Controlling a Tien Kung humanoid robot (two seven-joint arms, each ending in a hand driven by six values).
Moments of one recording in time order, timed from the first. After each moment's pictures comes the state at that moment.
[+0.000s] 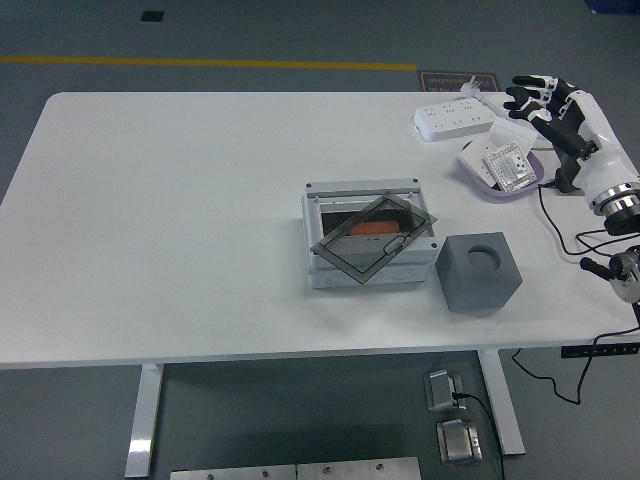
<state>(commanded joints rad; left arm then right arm) 0.09 0.32 -0.74 -0.18 0.58 0.09 0.05 0.29 -0.39 1.41 1.35 -1.03 0.00 0.07</state>
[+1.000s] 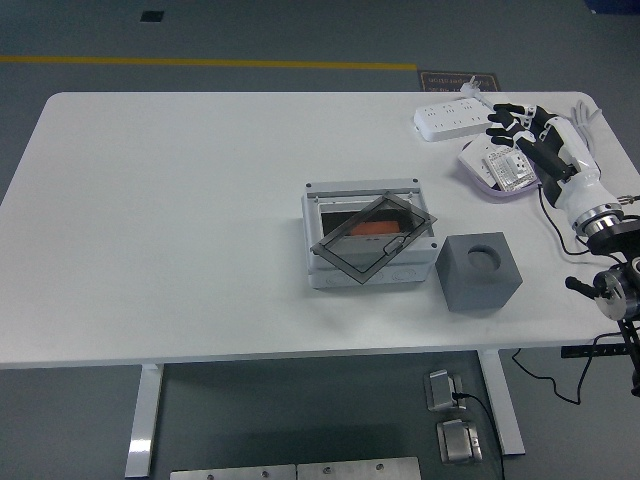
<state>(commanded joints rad) 0.12 0.35 -0.75 -0.18 0.60 0.09 0.06 0.26 -0.37 1.38 1.35 -1.04 0.00 0.07</state>
